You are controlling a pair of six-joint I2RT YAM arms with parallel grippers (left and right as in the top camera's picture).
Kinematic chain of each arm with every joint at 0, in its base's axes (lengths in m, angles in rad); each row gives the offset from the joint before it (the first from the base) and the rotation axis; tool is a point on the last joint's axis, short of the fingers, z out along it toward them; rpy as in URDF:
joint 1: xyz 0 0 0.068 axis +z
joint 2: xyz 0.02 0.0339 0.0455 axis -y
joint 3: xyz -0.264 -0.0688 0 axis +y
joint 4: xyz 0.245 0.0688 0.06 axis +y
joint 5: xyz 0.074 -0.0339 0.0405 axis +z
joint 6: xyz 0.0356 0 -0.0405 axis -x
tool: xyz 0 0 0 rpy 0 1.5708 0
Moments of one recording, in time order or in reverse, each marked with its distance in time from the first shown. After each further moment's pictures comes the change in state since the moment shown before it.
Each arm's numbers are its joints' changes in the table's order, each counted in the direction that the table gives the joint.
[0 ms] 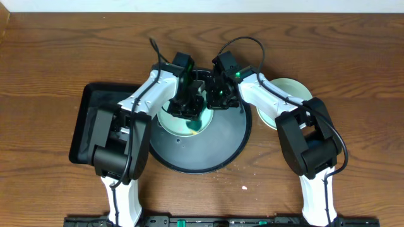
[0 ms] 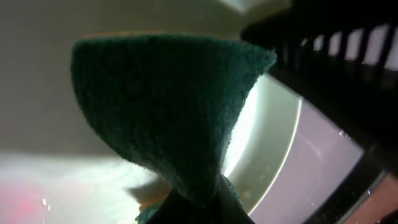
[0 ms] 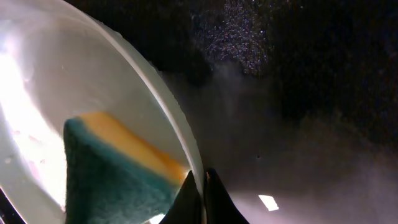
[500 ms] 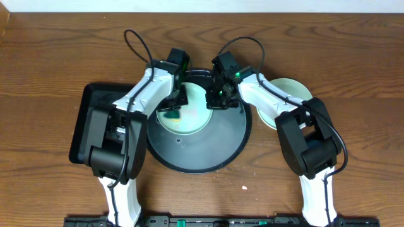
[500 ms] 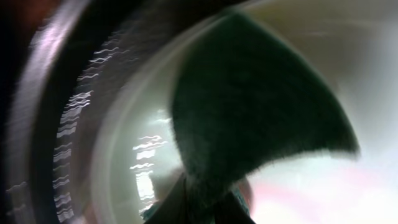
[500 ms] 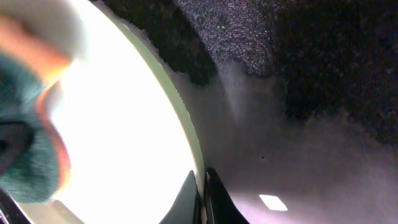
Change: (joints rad) left arm 0.040 0.005 -0.010 -0.006 0.493 0.467; right arm 0.000 0.000 0.001 -0.003 0.004 -0.008
